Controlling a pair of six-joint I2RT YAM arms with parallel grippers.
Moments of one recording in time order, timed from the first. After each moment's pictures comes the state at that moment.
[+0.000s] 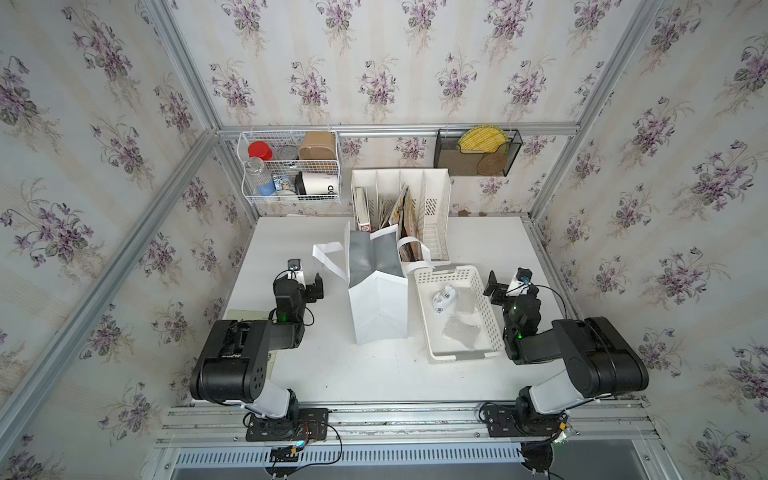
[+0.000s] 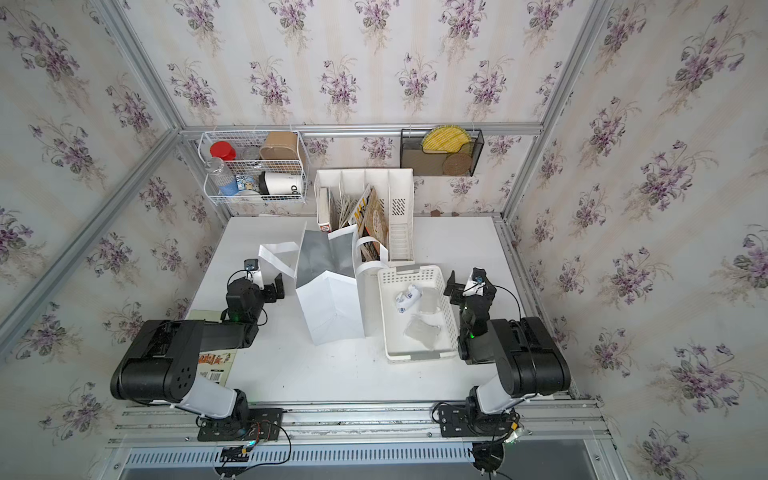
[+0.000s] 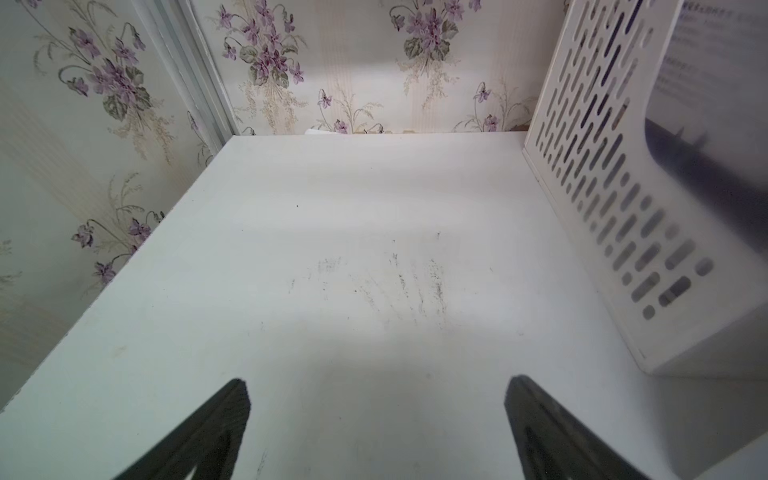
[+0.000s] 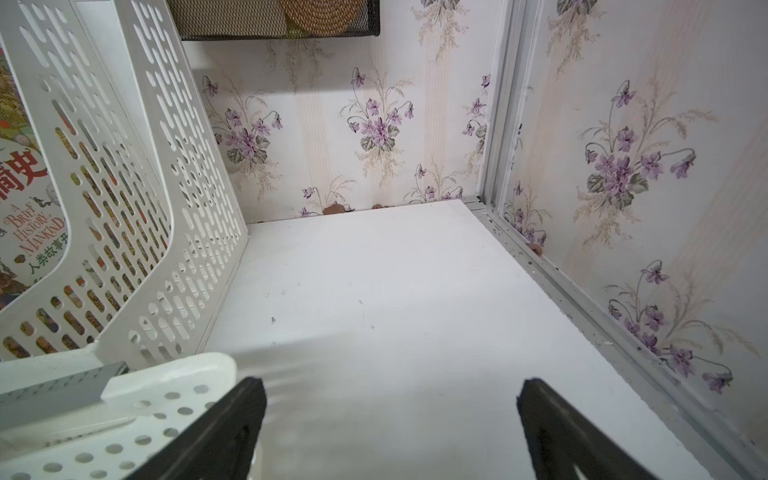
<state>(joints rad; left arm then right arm) -0.03 1.54 0.39 0.80 -0.06 0.02 0.09 1.55 0.20 1.23 0.24 0.06</state>
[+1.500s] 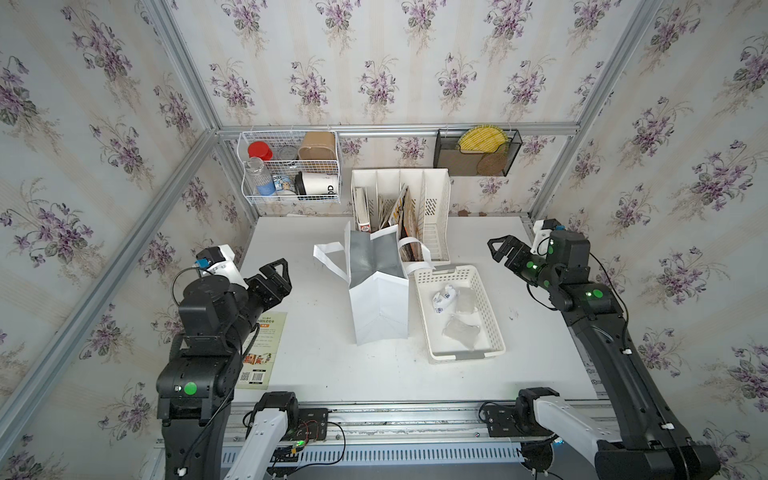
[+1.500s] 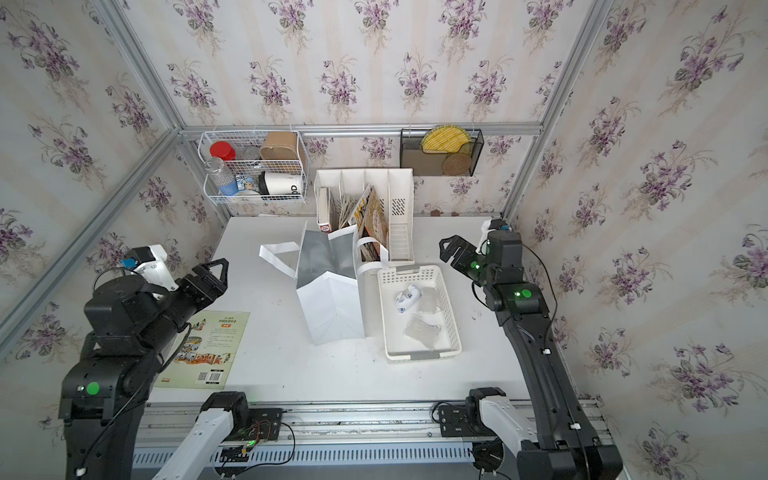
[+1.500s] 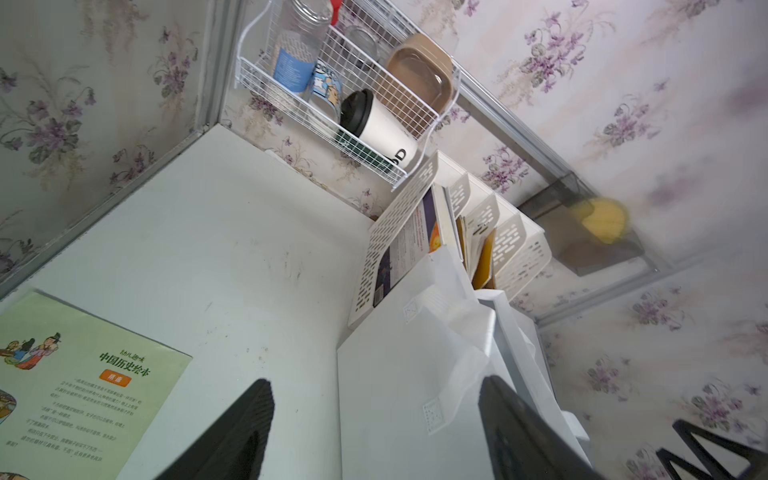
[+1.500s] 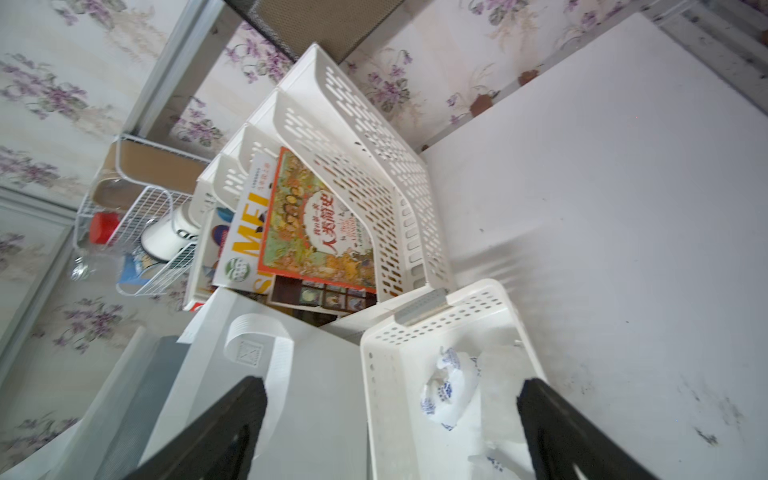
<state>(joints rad) -0.03 0.73 1.34 -0.98 0.15 -0.59 0.13 1.05 1.18 -0.64 -0.24 0.63</state>
